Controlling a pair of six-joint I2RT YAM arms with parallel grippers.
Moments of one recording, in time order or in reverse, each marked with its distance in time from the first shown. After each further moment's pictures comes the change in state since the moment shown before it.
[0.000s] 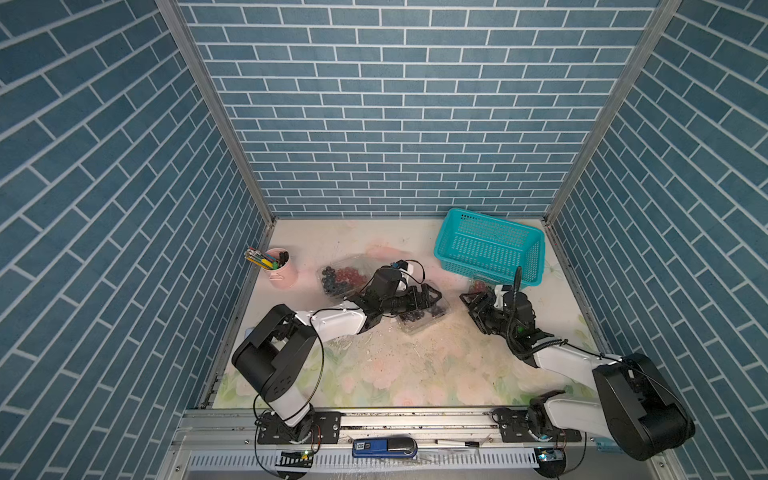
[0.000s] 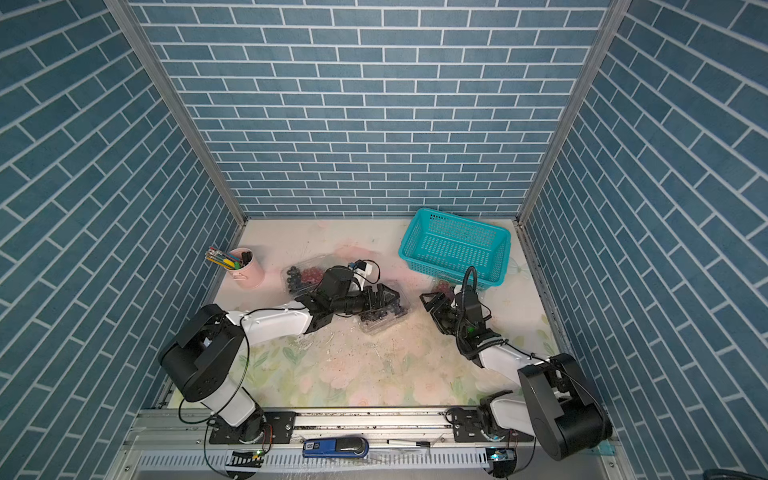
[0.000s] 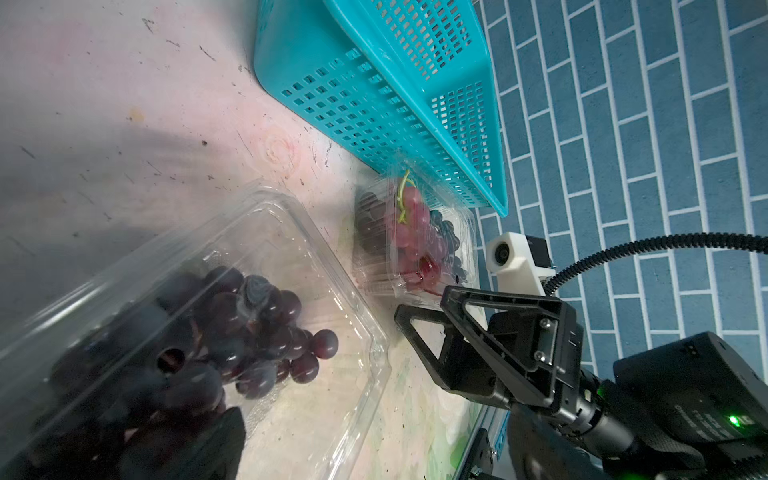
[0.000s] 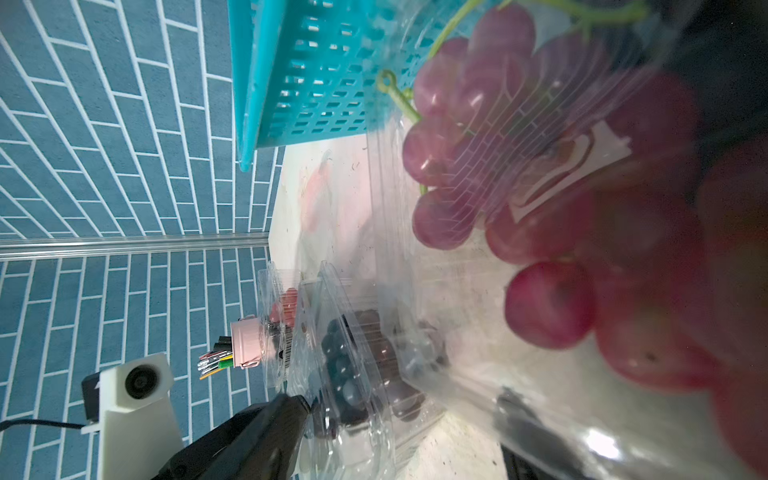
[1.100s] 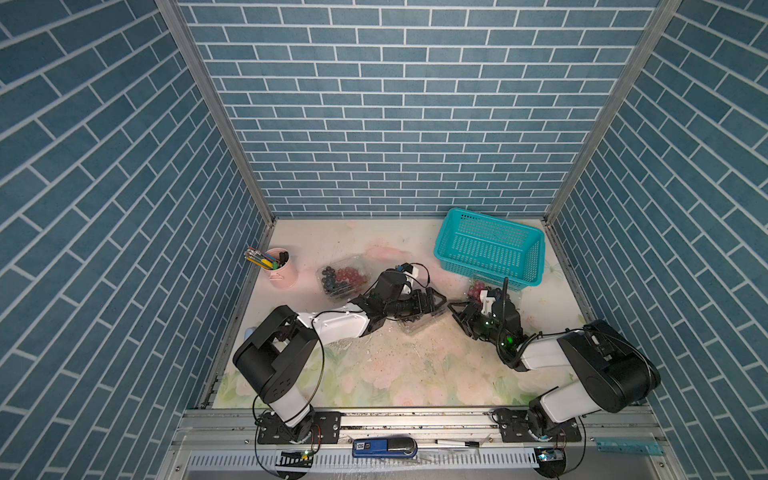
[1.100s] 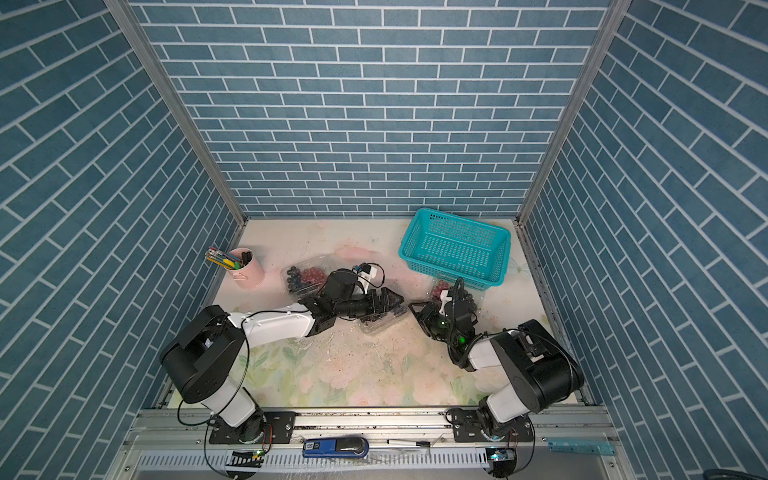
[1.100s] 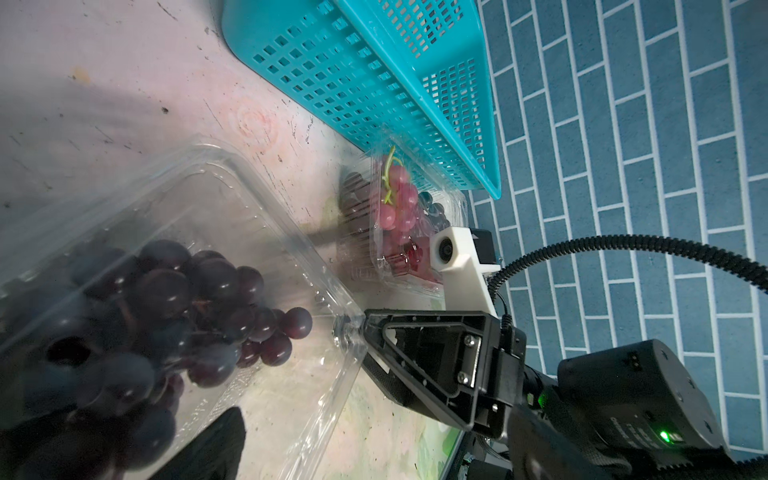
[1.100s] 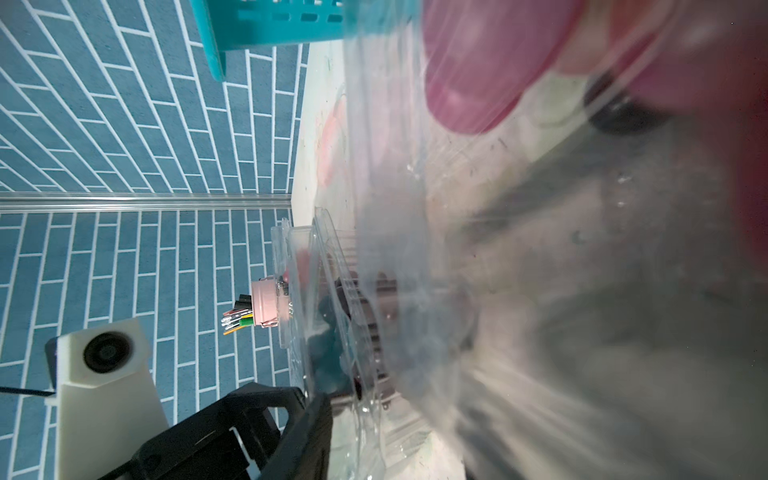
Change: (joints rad) left arm -0.041 -0.002 0.000 0.001 -0.004 -0.018; right arm 0.106 0.262 -0.078 0.442 -0.031 0.107
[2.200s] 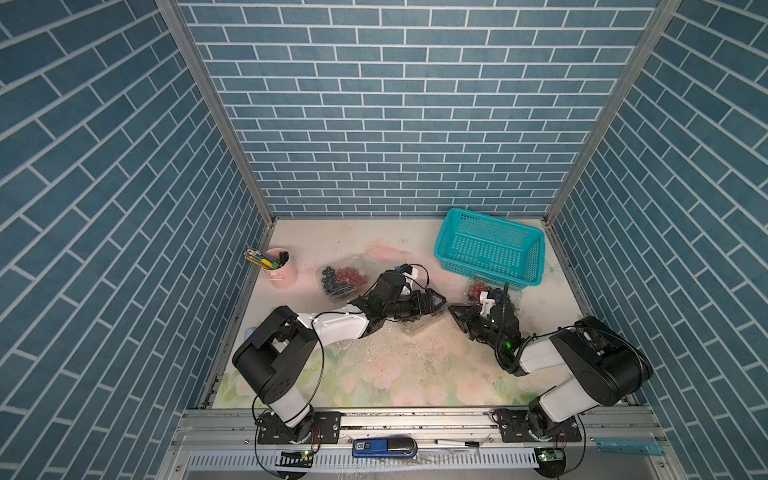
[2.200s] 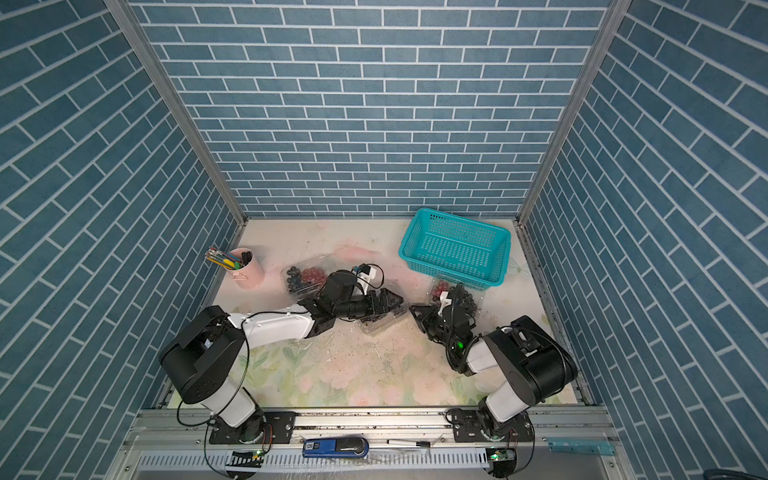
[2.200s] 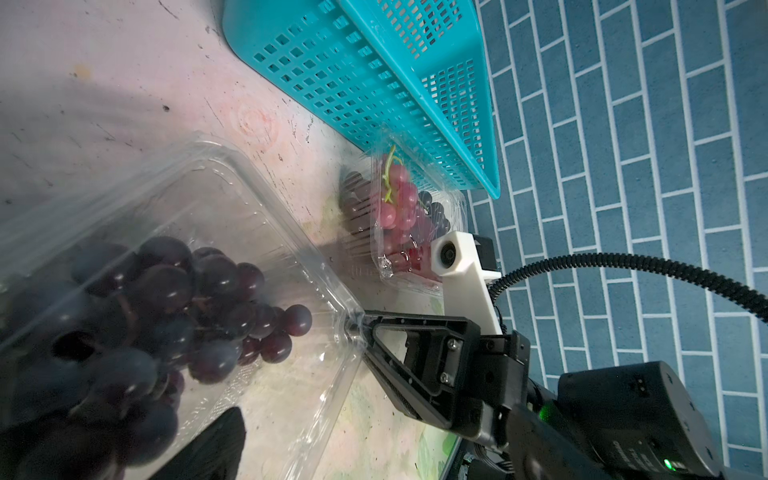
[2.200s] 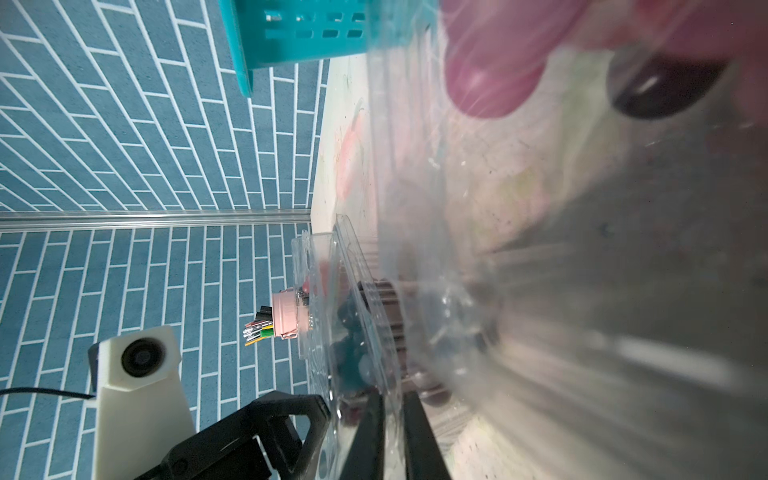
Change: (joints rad) left arm 0.000 -0.002 -0.016 0.019 -0.001 -0.003; right arm 0.048 0.032 -0.028 0.121 0.085 0.063
